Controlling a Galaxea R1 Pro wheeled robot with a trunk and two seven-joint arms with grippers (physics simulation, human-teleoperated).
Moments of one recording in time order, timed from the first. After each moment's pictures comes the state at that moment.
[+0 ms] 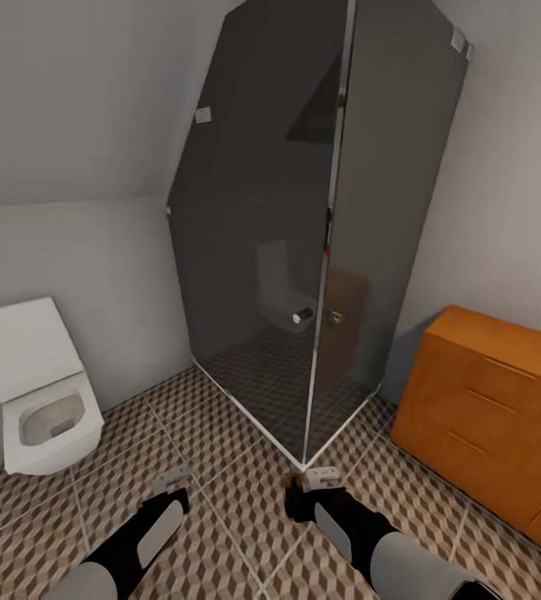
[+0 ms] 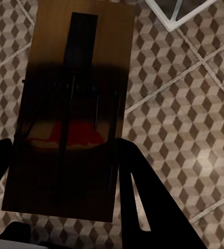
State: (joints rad) left arm -0.54 0.03 -0.41 -0.58 0.79 0.24 0.59; right arm -0.68 0.14 0.56 -0.32 -0.50 0.34 -0.12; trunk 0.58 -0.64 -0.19
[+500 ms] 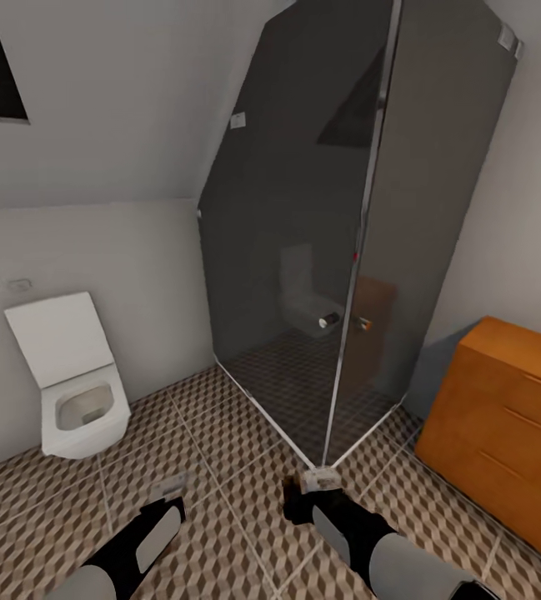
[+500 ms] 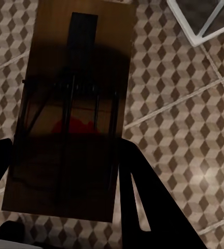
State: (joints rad) left arm -0.54 0.03 -0.41 -0.53 0.79 0.24 0.59; right arm -0.68 0.14 0.60 -0.32 -0.50 0.34 -0.12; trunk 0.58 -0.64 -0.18
